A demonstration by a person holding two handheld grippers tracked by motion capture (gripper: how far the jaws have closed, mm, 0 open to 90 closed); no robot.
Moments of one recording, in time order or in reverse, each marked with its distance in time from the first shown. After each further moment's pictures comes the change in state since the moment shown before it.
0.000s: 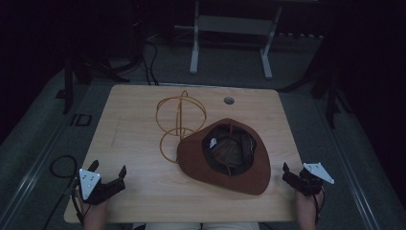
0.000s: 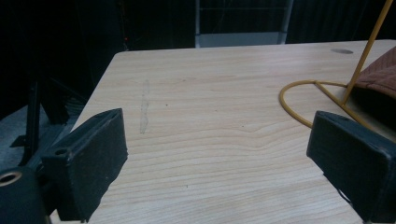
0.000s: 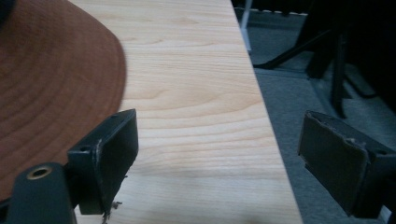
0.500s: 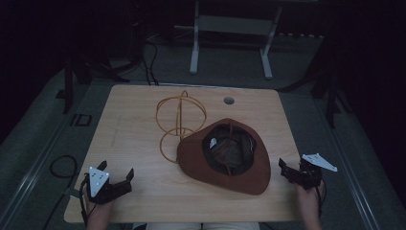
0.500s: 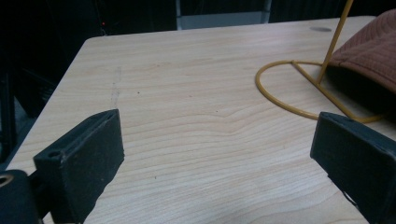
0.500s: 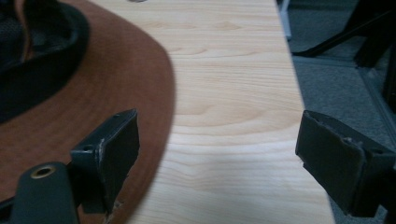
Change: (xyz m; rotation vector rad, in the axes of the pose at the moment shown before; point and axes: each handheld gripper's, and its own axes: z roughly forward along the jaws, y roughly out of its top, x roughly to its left) left arm -0.015 0.002 0.005 0.063 -0.072 0.048; right arm 0.009 0.037 -0.006 0.091 0.148 0.013
